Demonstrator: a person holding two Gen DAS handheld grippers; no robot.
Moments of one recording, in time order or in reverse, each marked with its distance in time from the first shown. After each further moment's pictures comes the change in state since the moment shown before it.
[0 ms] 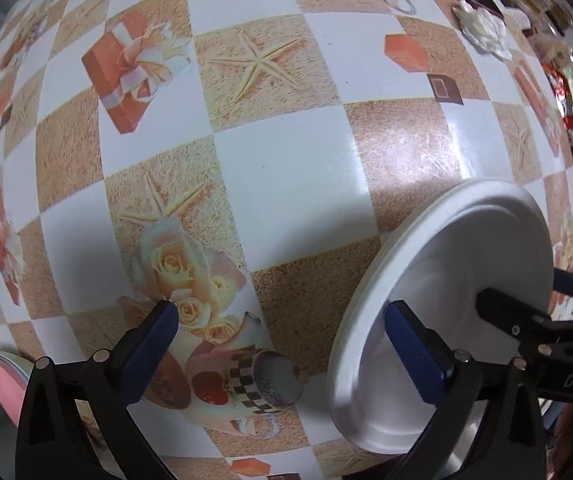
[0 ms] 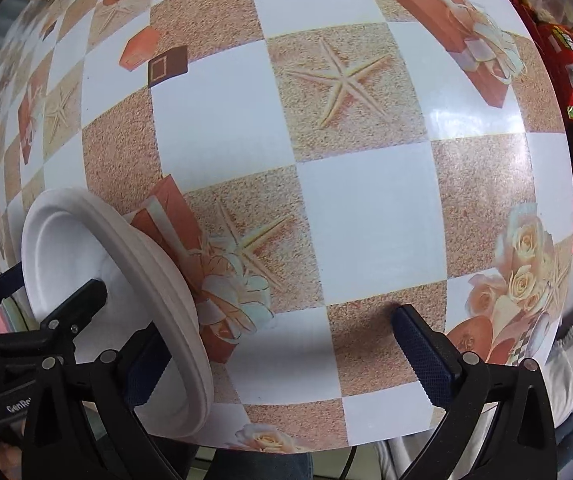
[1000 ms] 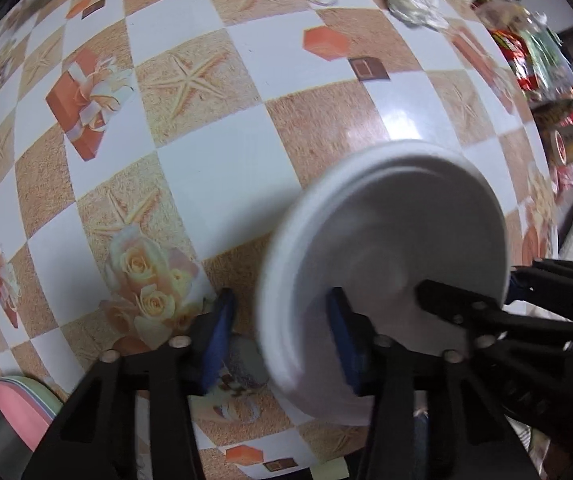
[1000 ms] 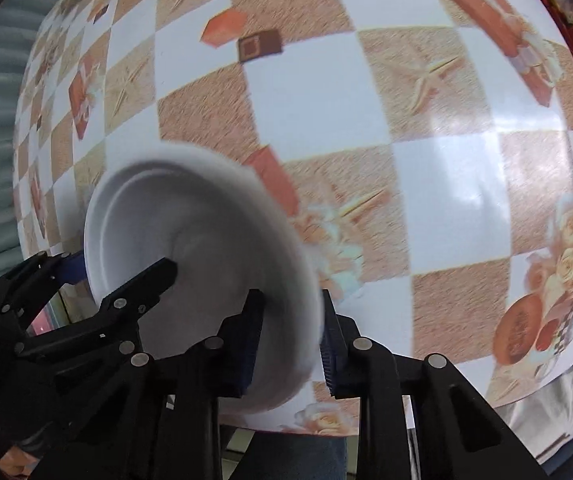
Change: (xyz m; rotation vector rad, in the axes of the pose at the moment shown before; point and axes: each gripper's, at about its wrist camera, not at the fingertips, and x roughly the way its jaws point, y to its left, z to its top) left arm -0.019 -0.033 0.010 0.157 0.002 -0.053; right arm -0.021 0.046 -0.025 -0.046 0.020 0.124
